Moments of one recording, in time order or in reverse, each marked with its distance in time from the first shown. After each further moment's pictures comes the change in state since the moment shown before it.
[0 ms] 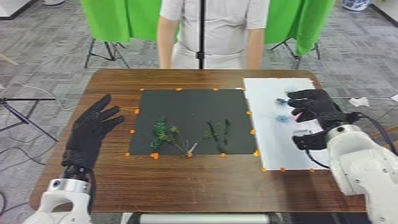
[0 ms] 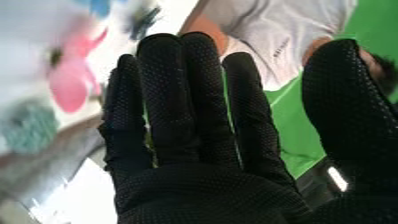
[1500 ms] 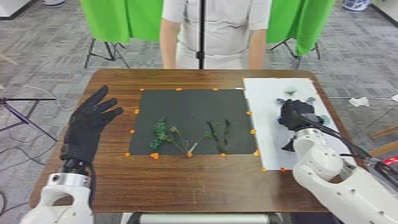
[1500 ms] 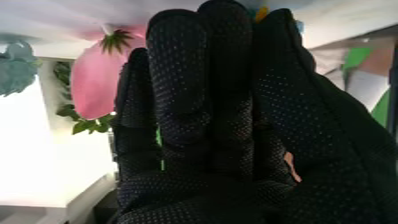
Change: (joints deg) left arm -2.4 1.3 1.1 0.1 -0.6 1.5 2.3; right arm 20.9 5.2 -32.8 18.1 -36.3 0.9 9.1
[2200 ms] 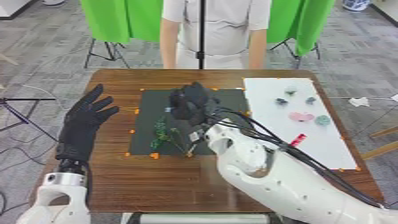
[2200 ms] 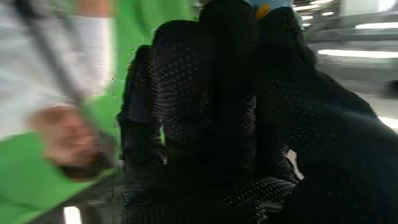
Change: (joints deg) left arm -0.1 -0.6 -1.4 0.0 0.0 -0.2 0.1; right arm 20.7 -21.4 -25.3 0.0 -5.1 4.5 -20.7
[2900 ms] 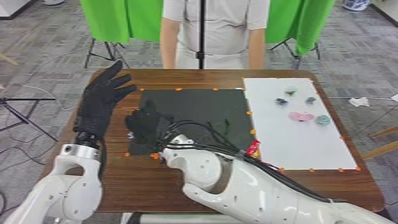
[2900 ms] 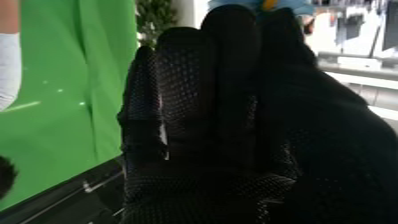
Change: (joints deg) left arm -13.6 1.2 6.0 3.7 0.6 -3.0 -4.0; right arm 0.8 -11.5 -6.2 6.6 -12.1 -10.1 -0.3
